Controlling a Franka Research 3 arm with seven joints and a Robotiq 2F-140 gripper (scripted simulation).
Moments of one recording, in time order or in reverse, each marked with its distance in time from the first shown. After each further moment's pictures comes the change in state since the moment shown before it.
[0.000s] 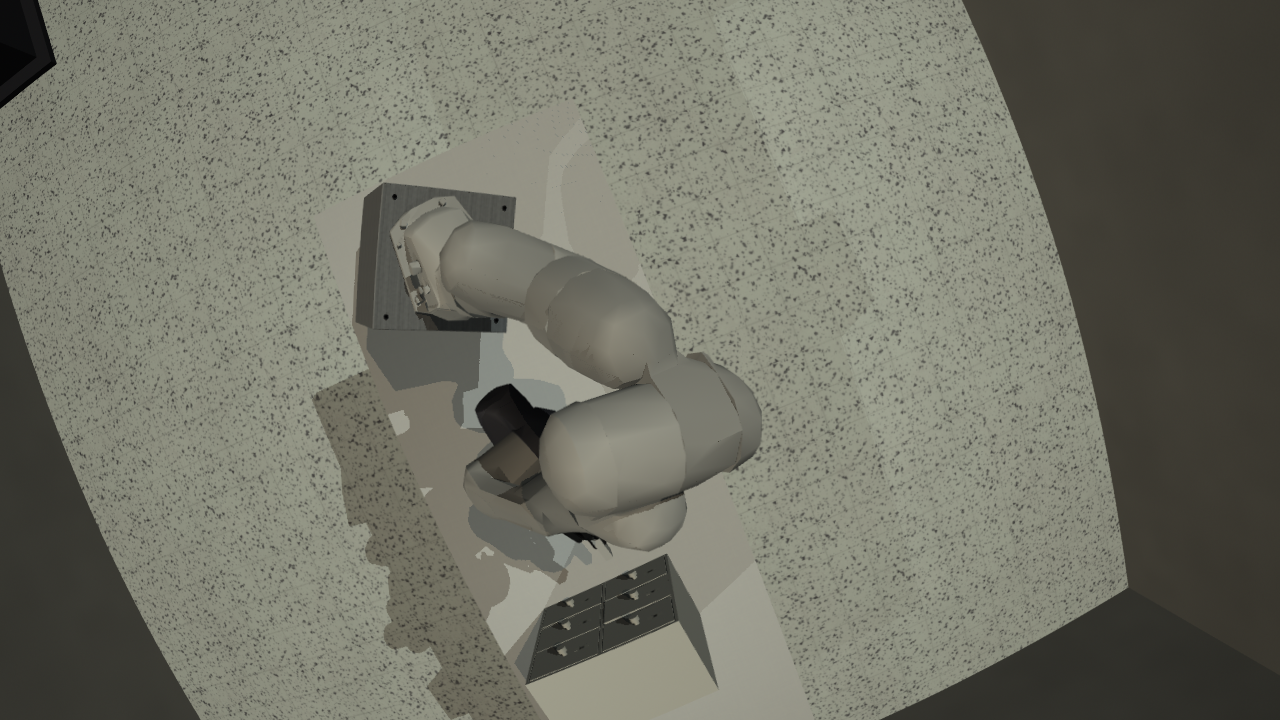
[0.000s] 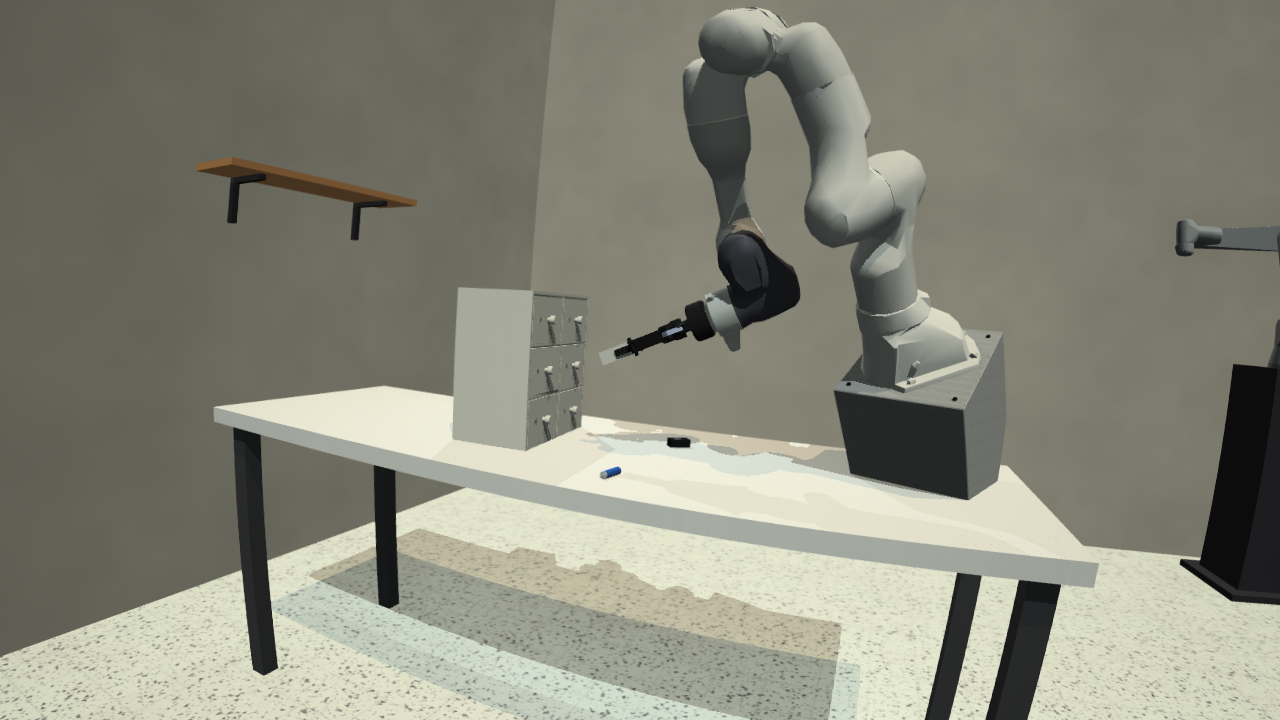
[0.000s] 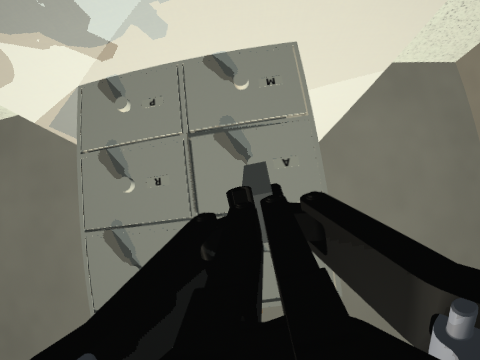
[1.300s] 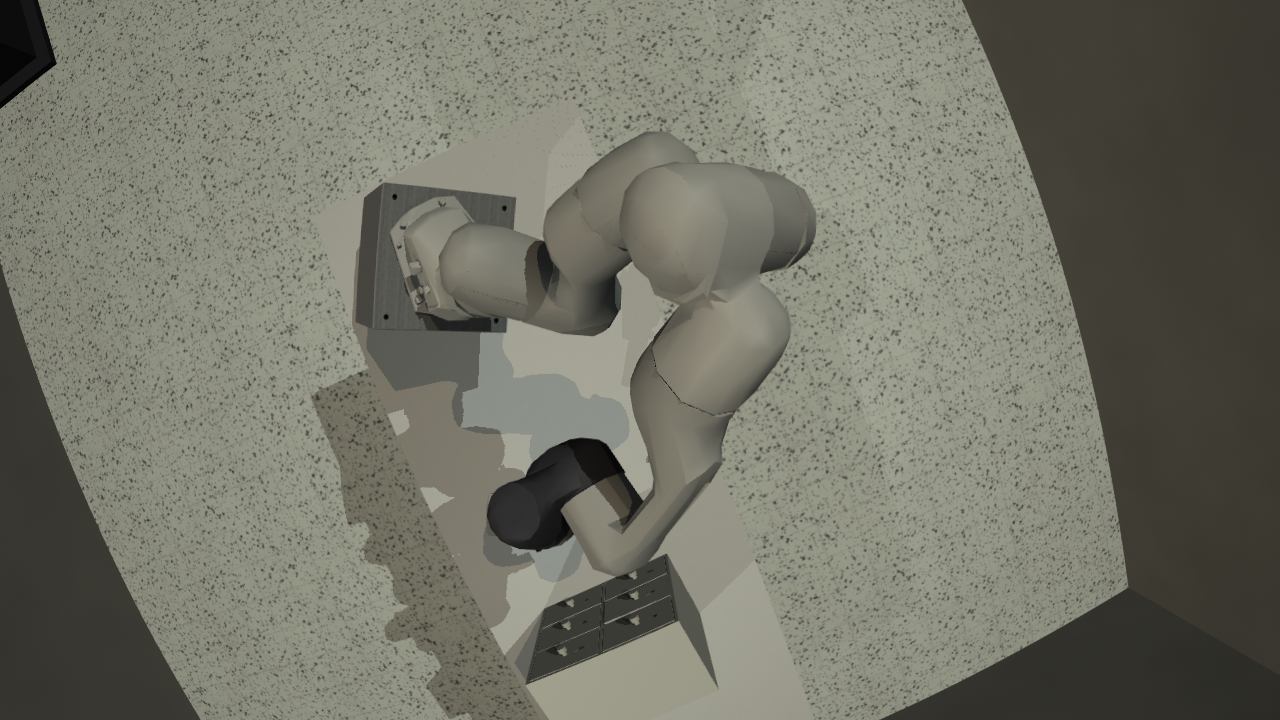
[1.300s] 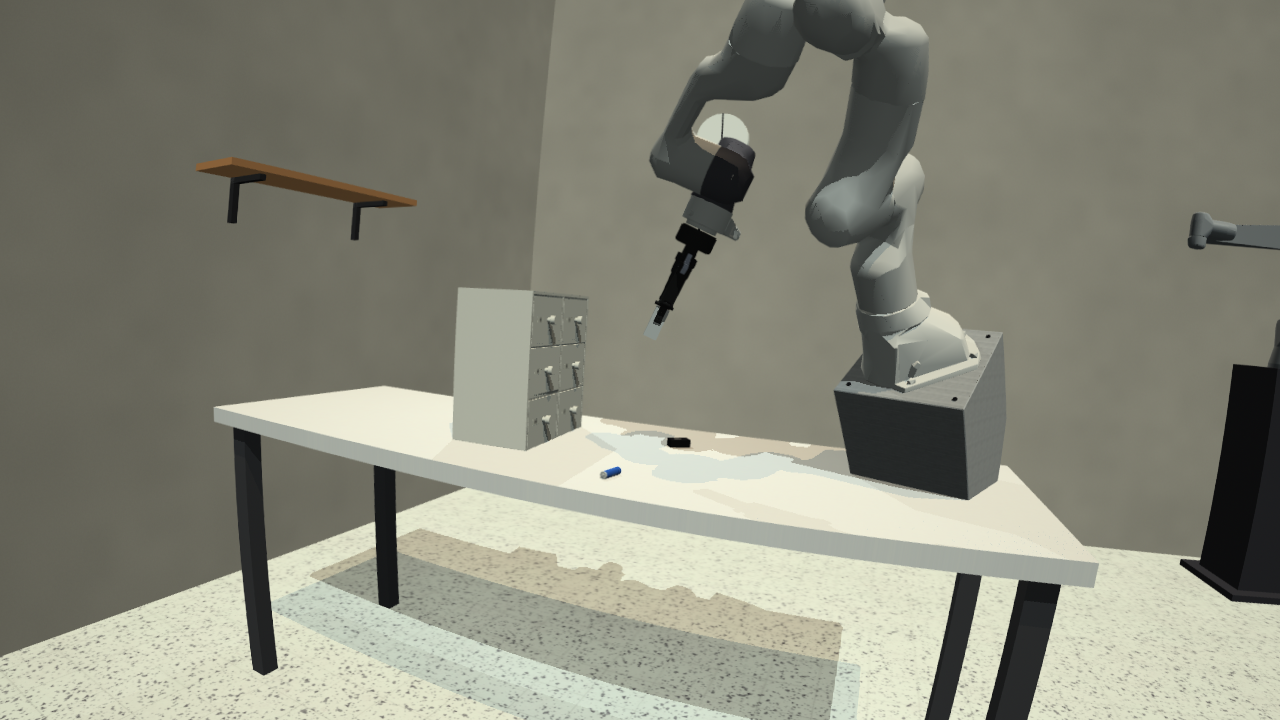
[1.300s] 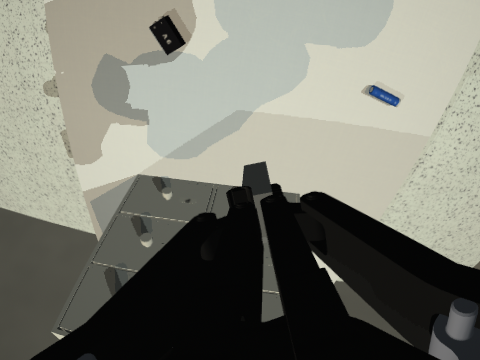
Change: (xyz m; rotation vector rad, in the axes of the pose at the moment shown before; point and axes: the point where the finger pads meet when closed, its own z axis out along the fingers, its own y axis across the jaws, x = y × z) arm -0.029 -0.005 -0.099 -0.078 0.741 -0.260
